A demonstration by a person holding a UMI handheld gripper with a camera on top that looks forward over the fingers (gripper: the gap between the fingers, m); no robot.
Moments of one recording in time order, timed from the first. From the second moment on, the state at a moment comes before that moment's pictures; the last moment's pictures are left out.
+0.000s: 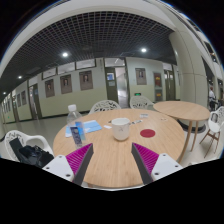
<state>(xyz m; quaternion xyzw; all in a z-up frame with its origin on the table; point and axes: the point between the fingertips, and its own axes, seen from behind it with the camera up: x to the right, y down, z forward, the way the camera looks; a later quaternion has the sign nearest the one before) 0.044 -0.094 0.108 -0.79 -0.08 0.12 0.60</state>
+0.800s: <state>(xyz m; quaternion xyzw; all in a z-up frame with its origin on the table) -0.163 0.059 0.070 -0.77 -0.13 0.09 0.61</state>
